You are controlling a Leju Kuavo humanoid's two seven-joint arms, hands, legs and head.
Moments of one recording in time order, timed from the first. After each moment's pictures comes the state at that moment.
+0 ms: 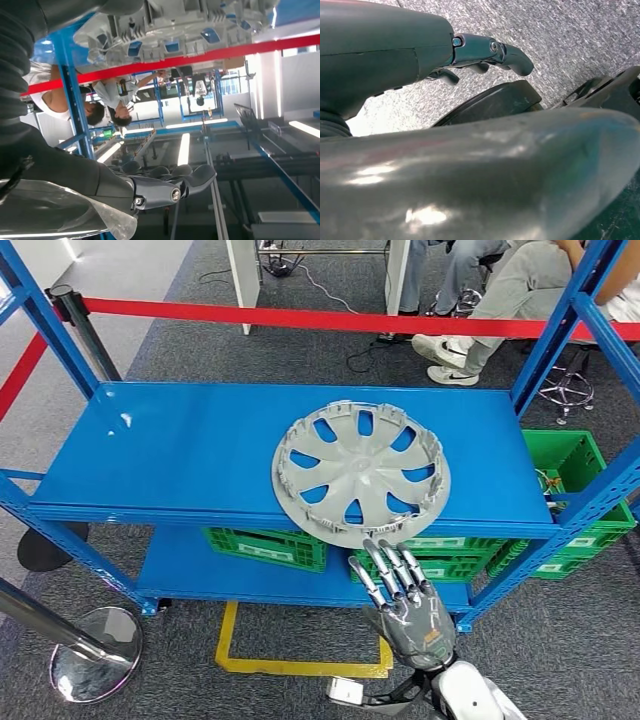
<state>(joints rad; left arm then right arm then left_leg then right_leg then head) -0.03 -0.09 -0.34 -0.25 -0.27 0.11 -0.09 -0.01 -0.17 0.67 -1.51 1.40 -0.68 -0.06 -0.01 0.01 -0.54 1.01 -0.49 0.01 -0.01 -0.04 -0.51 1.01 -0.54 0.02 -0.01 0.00</state>
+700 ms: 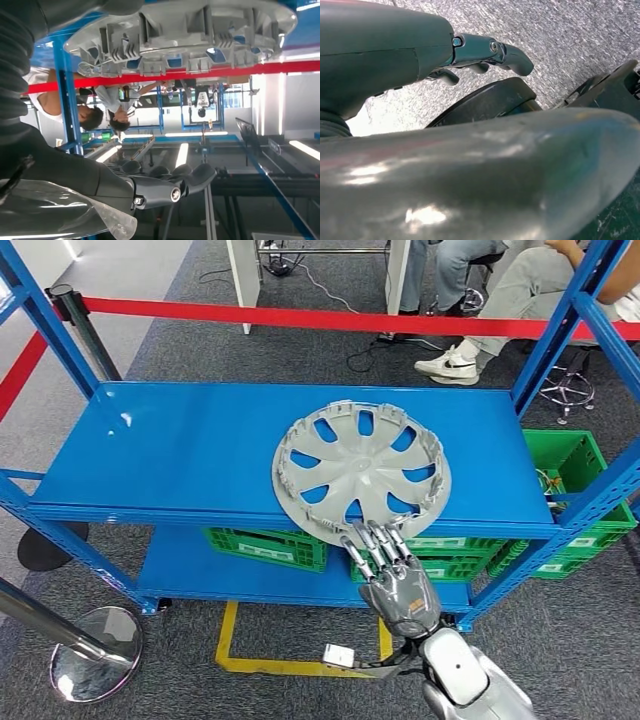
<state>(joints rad) -0.04 -0.08 -0.37 -0.25 -0.28 0.10 -0.07 -0.18 -0.17 0.77 -1.33 1.38 -0.64 0.01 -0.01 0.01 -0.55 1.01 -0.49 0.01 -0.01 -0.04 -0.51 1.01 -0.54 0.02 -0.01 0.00</state>
